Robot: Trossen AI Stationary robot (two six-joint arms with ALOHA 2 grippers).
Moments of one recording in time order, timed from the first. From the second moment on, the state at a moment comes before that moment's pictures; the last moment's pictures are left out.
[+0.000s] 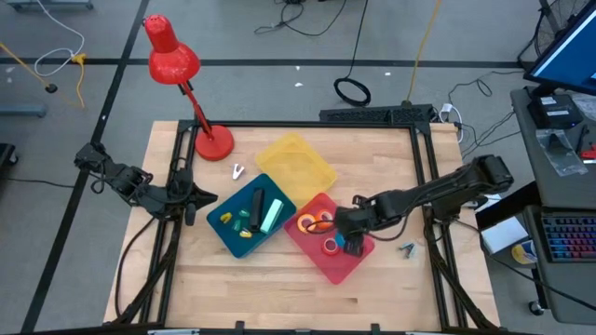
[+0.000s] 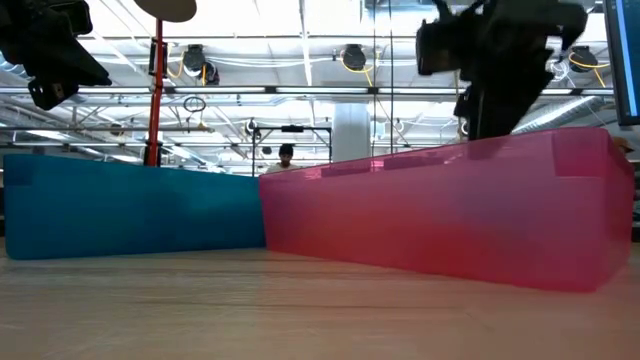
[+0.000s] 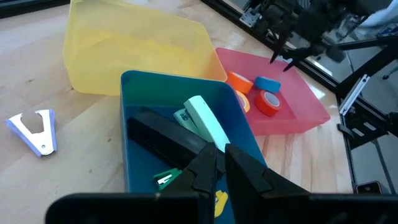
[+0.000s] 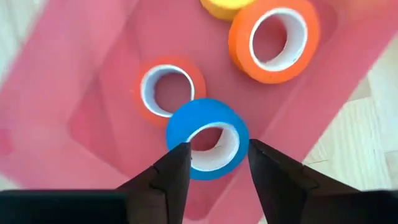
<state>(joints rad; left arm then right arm) -0.54 0.32 0.49 -0.74 -0.60 -0.87 0.26 1.55 1.05 -0.74 0.05 0.52</state>
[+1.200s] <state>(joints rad) -0.54 0.32 0.49 -0.74 -0.60 -0.87 0.53 1.30 0.84 -1.27 -0.18 0.92</state>
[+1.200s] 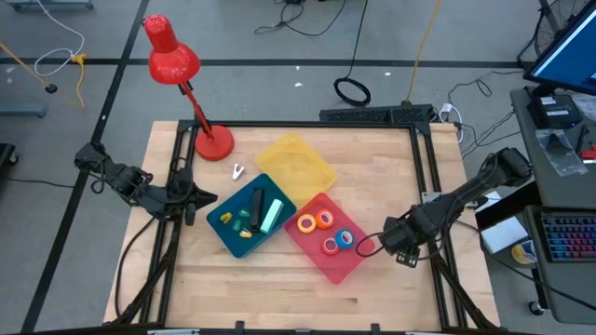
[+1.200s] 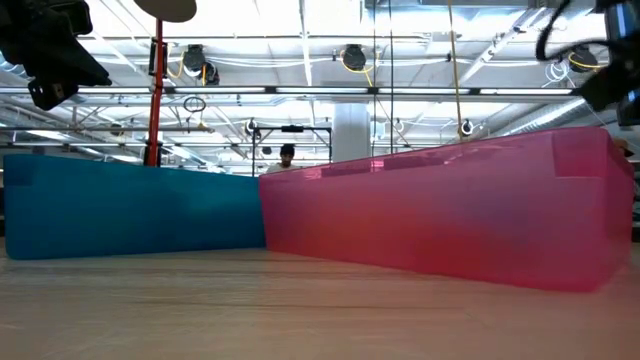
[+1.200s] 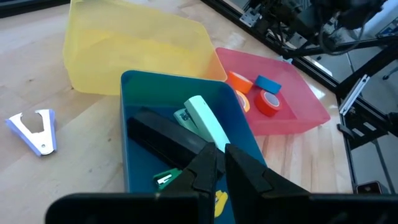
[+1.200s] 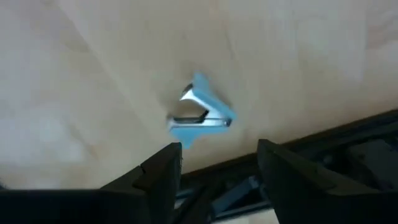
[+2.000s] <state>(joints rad) -0.54 0.32 0.49 -0.74 -0.60 -0.95 0.51 1.30 0.67 -1.06 -0.11 0.92</state>
